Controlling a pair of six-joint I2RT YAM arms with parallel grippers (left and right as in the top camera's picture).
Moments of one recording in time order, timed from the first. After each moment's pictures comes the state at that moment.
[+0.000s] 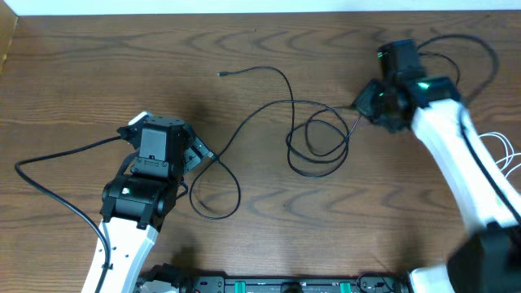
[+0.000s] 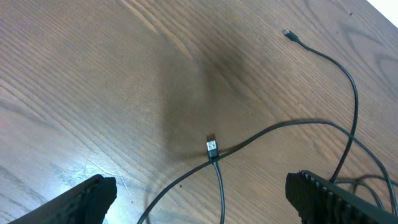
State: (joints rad) left arm -0.21 1.03 0.93 -0.85 -0.24 -0.80; right arm 0.20 1.60 1.38 -0.88 -0.07 0.88
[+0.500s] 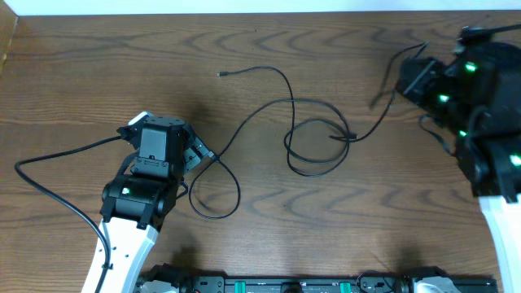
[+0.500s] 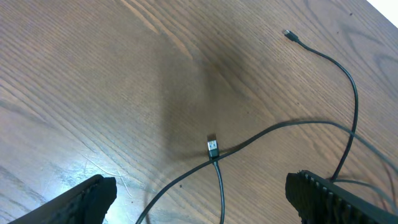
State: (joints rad) left arm -0.21 1.03 0.93 -0.85 -0.24 -0.80; right arm 0.12 1.19 1.43 -0.71 -0.12 0.71
